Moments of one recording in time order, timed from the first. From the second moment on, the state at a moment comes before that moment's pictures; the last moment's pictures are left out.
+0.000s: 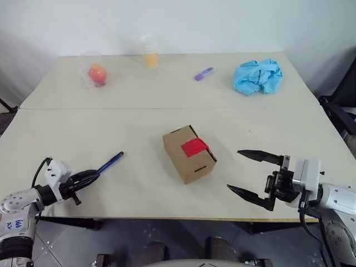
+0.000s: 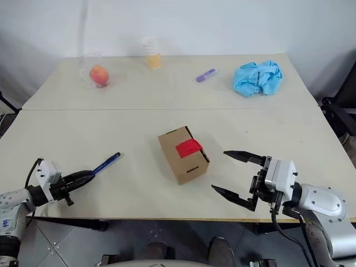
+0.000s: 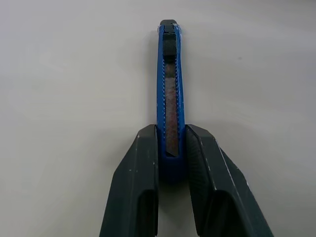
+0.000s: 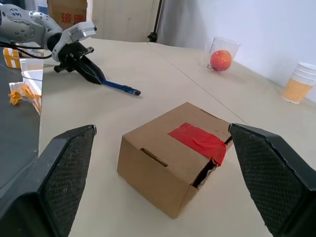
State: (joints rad) left arm -0.07 0.75 0.26 0.39 -0.35 -0.11 -1.09; right arm 0.10 -0.69 -0.24 -0.52 0.62 0.11 1.04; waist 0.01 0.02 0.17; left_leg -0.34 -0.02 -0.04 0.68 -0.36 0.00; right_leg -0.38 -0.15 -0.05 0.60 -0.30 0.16
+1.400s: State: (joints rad) left arm -0.20 0.71 -0.35 -0.45 -0.08 0.41 -0.99; right arm 0.03 -0.80 0.20 -0.62 0.39 0.55 0.80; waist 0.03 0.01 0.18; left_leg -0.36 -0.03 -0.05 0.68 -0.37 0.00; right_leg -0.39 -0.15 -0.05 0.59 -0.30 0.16
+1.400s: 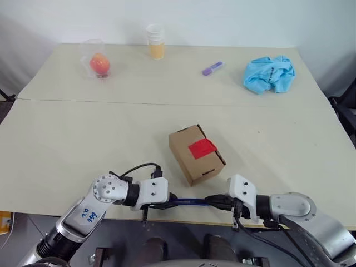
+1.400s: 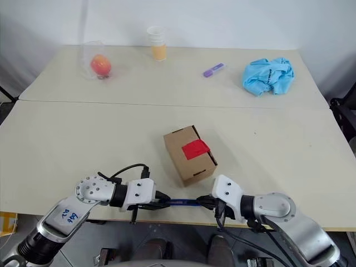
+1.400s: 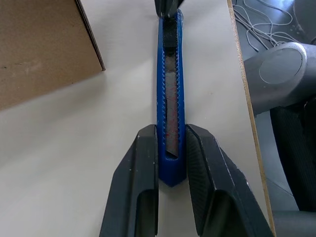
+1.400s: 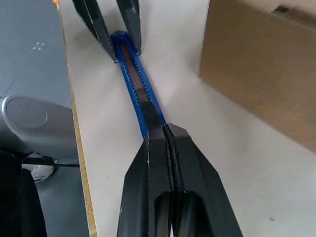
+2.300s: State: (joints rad) left arm -0.03 0.70 -0.14 -0.30 -0.11 -0.19 -0.97; right arm 0.15 -0.80 -0.21 -0.71 1.10 0.81 0.66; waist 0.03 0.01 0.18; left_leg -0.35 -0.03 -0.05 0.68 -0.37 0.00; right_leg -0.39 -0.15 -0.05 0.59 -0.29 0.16
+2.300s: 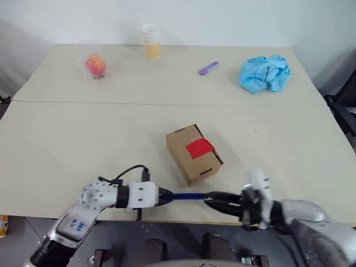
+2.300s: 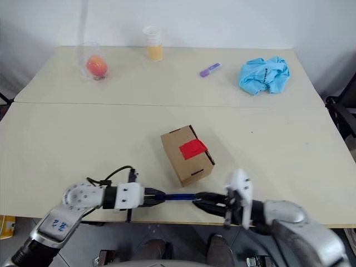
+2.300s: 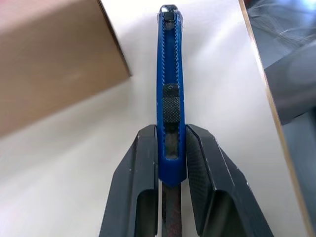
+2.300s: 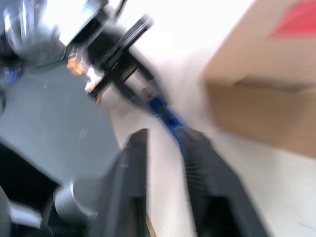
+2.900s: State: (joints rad) left arm -0.11 0.63 -0.18 -0.26 -0.15 -0.34 -0.98; right arm -0.10 -0.97 -0.01 -0.63 1.81 0.94 0.05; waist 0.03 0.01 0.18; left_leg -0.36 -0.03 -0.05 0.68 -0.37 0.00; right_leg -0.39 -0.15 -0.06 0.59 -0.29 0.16
